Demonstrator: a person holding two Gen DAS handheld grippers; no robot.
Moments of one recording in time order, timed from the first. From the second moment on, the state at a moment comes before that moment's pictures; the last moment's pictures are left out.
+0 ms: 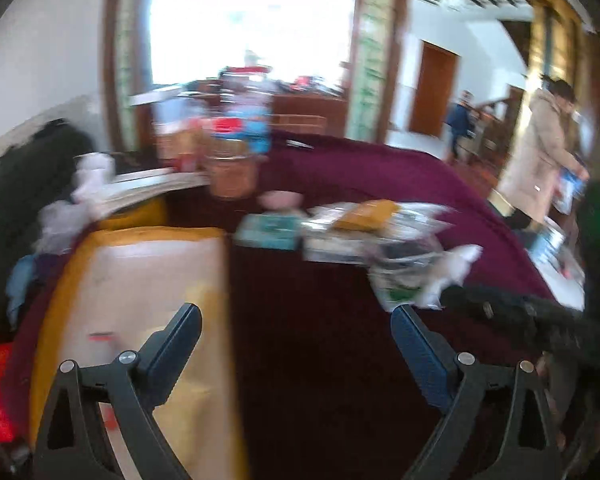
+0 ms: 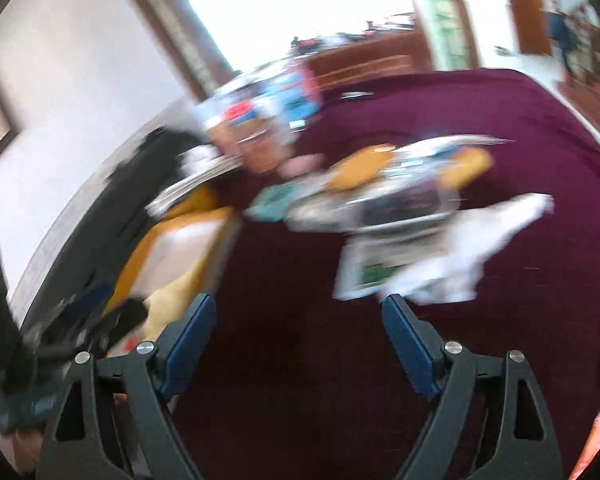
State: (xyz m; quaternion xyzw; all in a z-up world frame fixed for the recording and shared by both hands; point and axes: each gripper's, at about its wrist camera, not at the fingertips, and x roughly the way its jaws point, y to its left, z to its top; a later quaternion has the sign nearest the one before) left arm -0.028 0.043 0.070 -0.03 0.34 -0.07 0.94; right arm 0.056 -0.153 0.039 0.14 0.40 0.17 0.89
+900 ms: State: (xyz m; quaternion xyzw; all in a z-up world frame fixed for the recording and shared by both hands) left arm 0.114 -0.043 0.077 -0.01 0.41 -0.12 0.91; right arm 0.149 -0.274 -0.037 0.33 0.43 0.05 0.84
